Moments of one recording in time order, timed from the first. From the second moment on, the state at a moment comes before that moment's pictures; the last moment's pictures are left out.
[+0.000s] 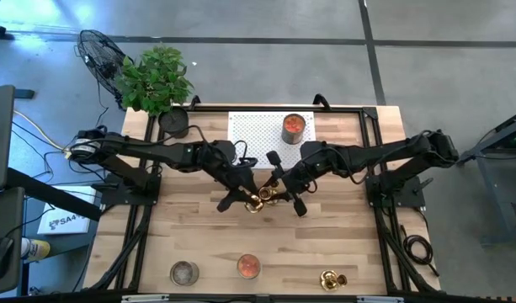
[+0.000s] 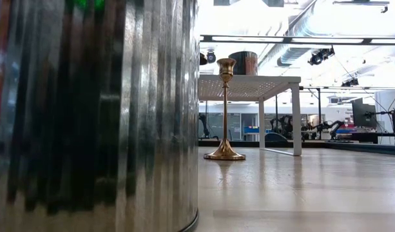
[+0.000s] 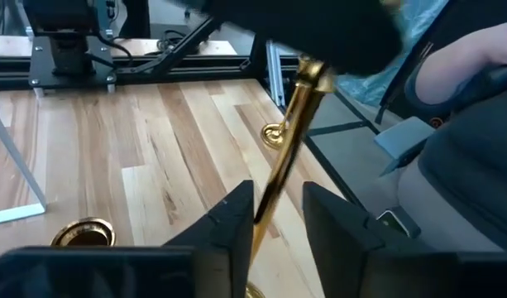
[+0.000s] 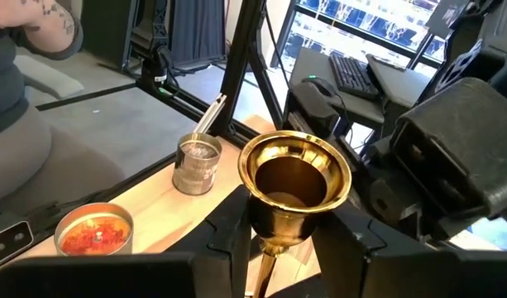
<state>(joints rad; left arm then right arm) -0.03 1.45 1.08 -0.01 0.48 -0.03 0.08 1.45 1.15 0.10 -0.35 -0.38</state>
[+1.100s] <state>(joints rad) -0.03 1.50 1.08 0.05 0.52 -0.04 0.11 1.45 1.15 0.11 -0.23 -0.31</state>
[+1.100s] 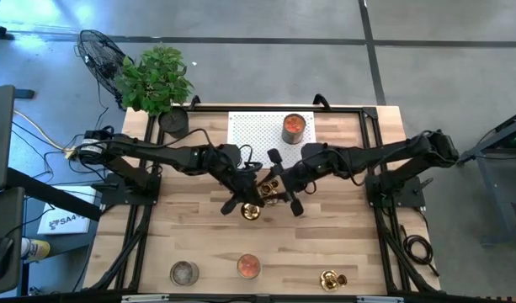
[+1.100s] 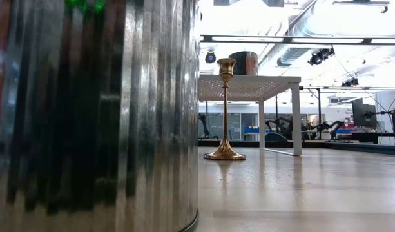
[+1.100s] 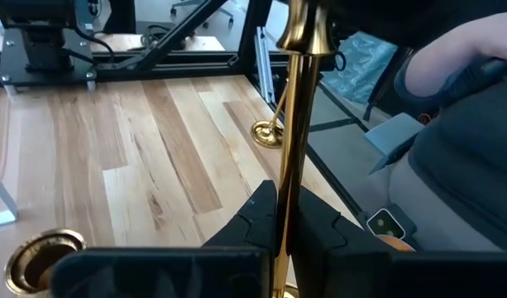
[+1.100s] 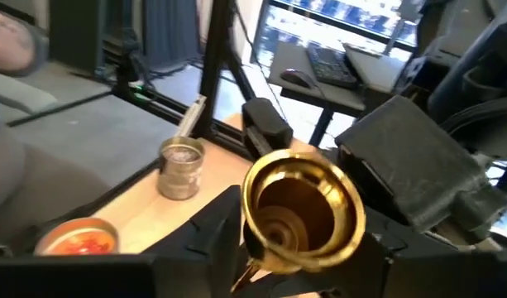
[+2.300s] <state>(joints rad) -0.03 1.31 1.08 -0.06 0.29 0.04 0.43 1.25 1.15 -0.21 0.48 -0.33</state>
